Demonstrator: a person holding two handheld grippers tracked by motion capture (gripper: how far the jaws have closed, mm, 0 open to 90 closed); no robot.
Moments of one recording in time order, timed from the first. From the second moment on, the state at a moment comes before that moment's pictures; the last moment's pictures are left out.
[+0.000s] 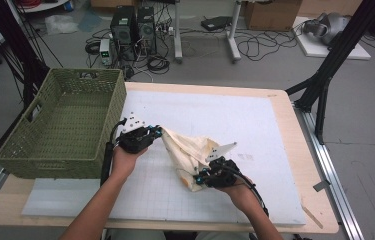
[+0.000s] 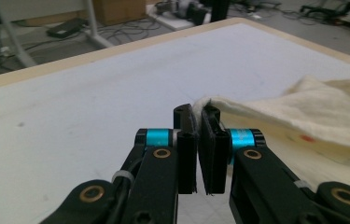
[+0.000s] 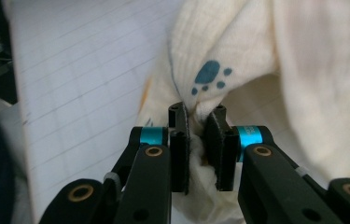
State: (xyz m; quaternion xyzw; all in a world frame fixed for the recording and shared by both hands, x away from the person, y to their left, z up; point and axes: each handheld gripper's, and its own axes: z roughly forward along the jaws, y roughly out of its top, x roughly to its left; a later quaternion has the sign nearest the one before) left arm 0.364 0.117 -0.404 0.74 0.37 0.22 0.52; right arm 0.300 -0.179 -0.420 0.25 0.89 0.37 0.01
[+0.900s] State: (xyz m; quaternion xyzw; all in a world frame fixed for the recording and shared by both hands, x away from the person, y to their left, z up) left arm 0.367 0.126 -0.418 0.74 0.41 0.22 0.50; right arm 0.320 -0.191 -0.409 0.18 0.89 0.31 0.27
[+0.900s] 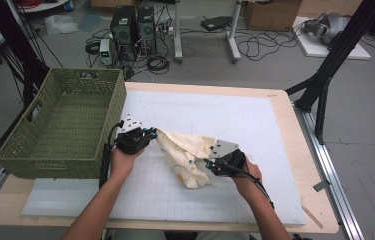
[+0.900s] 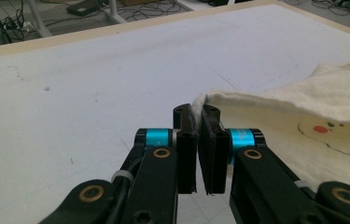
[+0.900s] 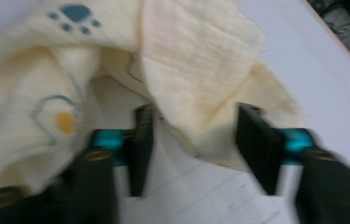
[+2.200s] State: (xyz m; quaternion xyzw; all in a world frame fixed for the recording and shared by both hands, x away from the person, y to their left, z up) left arm 0.351 0.119 -0.412 0.73 0.39 0.18 0.52; right arm 0.405 -0.218 -0.376 0.40 0.80 0.39 0.24
